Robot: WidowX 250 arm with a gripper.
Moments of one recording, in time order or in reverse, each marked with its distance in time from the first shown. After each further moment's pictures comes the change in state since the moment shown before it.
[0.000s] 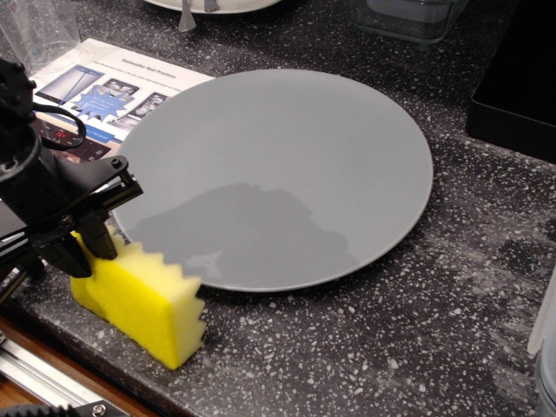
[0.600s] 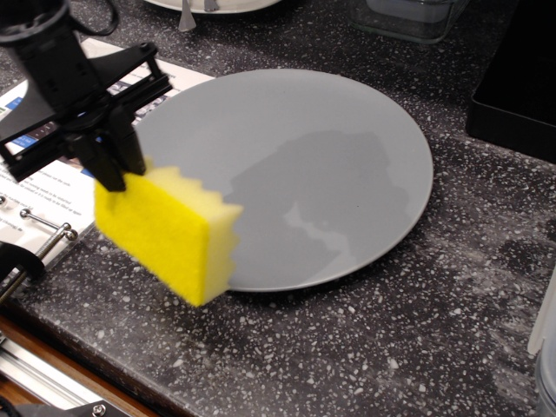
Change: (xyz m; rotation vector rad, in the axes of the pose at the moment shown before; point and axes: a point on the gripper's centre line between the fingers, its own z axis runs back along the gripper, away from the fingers) arm 0.009 -0.055 0.052 0.000 0.042 0.161
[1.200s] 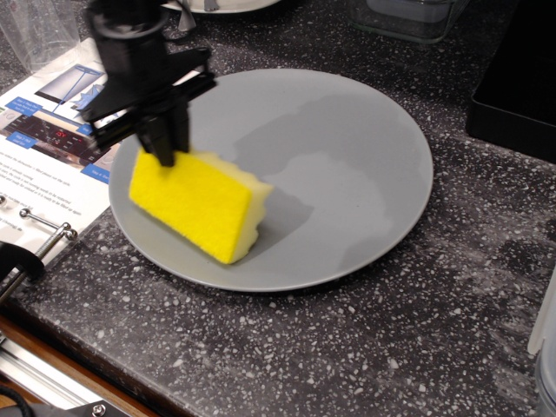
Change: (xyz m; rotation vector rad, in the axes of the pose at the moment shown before) arm 0.037 -0.051 -0.046 0.134 -0.072 0.098
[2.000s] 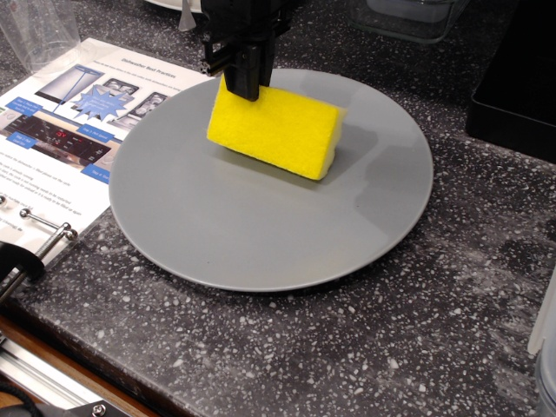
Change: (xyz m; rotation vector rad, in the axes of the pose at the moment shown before) arm 0.016 -0.084 -0.007 0.106 0.003 0.210
